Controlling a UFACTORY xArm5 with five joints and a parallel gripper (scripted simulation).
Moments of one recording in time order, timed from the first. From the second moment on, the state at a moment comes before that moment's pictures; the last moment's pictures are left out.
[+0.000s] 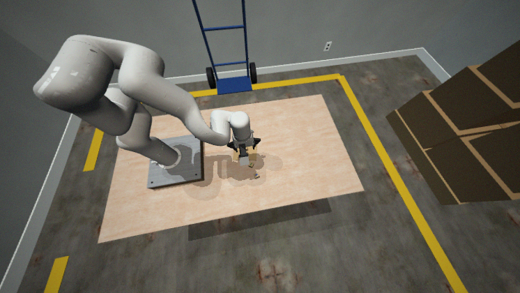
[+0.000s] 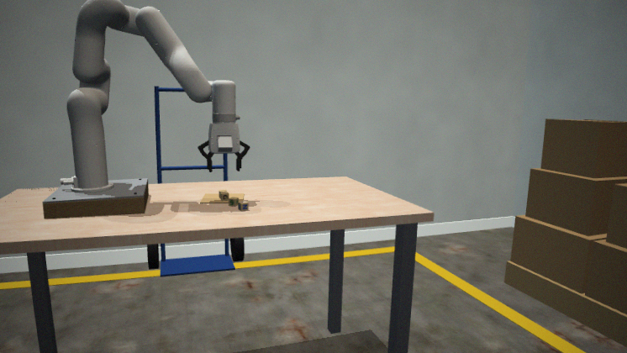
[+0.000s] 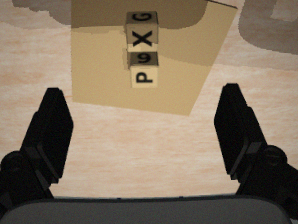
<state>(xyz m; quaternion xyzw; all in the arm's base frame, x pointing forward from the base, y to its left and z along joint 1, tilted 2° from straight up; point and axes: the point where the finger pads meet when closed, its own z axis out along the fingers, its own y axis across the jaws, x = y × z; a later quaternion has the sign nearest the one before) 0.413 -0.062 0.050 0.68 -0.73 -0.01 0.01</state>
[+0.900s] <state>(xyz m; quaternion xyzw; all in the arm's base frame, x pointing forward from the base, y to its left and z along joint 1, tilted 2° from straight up) 0.411 -0.060 0.044 0.68 -0.73 -0.01 0.01</state>
